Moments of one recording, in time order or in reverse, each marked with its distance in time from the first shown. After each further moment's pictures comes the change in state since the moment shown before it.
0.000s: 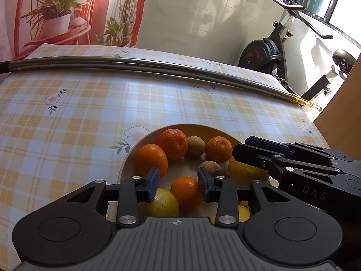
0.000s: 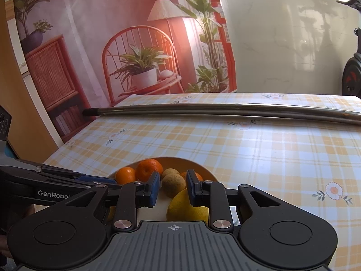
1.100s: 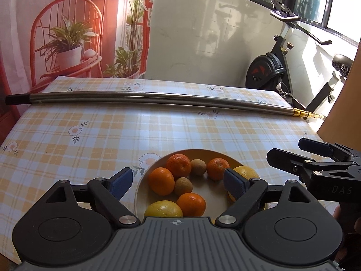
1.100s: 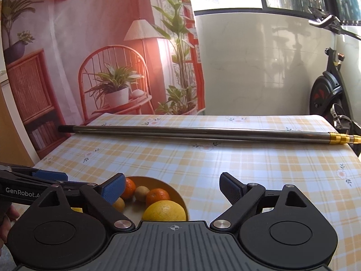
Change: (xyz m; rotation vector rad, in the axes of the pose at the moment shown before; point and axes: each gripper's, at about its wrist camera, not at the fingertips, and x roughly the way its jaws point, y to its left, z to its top) left arm -0.049 -0.019 0.005 0.062 -0.120 0.095; right arm -0.052 -0.001 0.006 -0.003 -0.097 -0.181
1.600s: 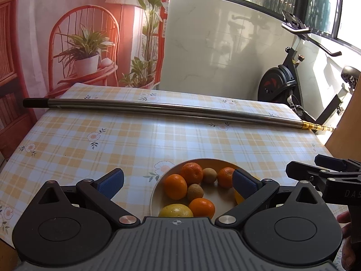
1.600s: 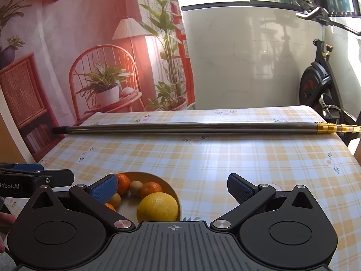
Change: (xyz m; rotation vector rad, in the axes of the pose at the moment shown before) left arm -0.021 0.002 0.001 -0.041 -0.053 0.076; right arm -0.017 -0.003 0.003 0.049 0.031 -0.045
